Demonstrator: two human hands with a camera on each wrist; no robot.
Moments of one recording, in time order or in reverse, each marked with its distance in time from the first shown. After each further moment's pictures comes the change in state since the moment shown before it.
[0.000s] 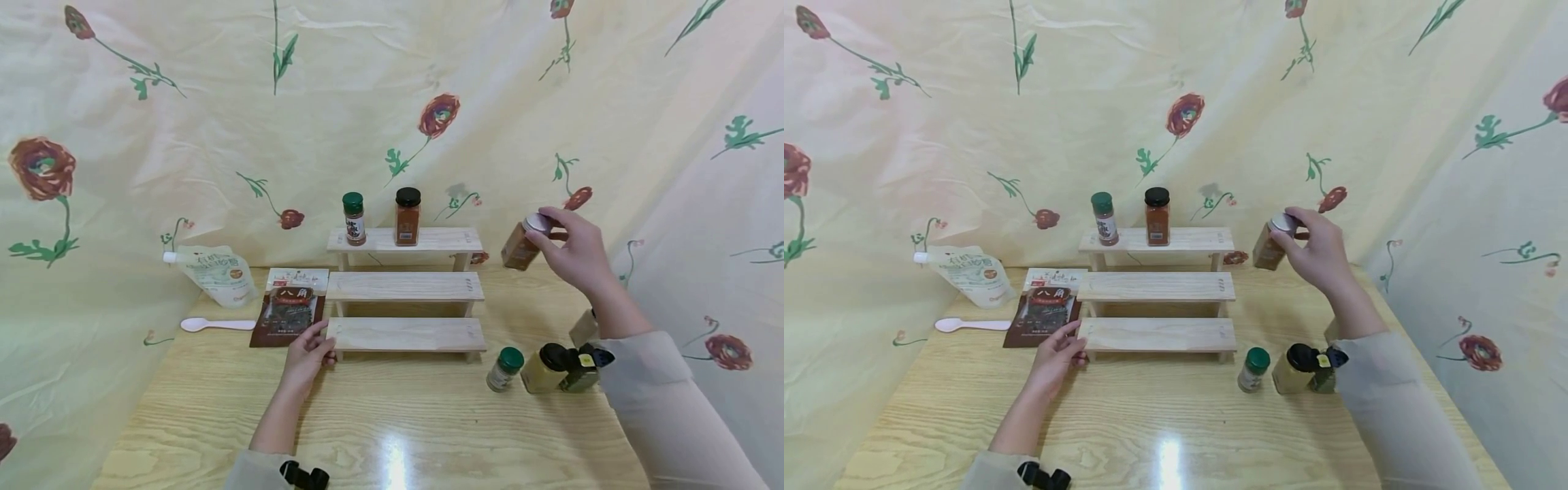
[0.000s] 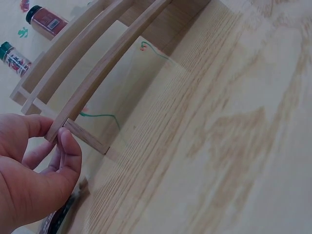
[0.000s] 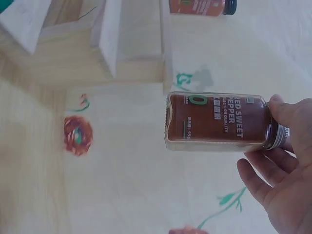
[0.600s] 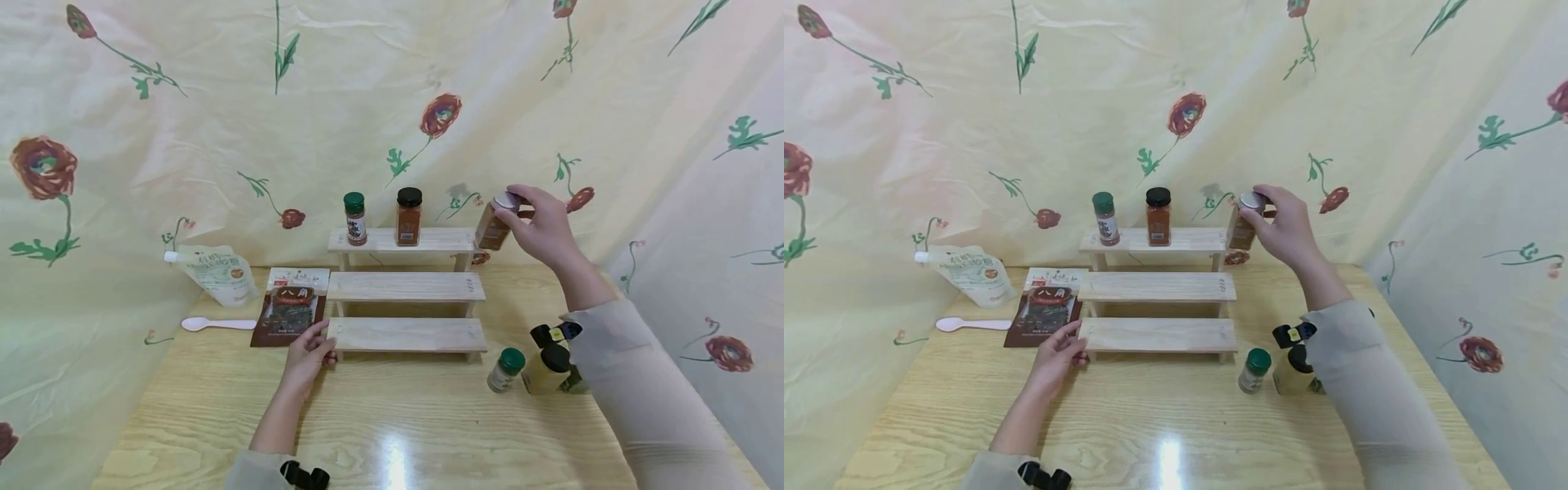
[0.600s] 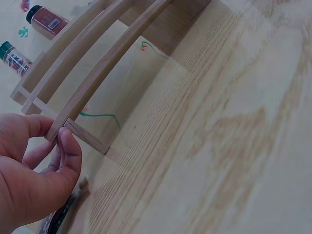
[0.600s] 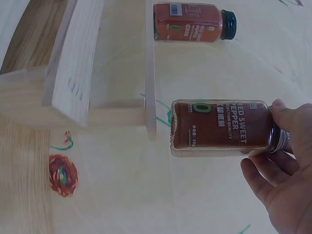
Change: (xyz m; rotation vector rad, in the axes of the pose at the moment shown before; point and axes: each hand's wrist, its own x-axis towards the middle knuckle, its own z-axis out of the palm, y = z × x) left_hand 0.004 -0.002 0.000 -0.004 0.020 -0.013; right_hand 0.044 -0.025 0.029 0.036 -0.011 -0.024
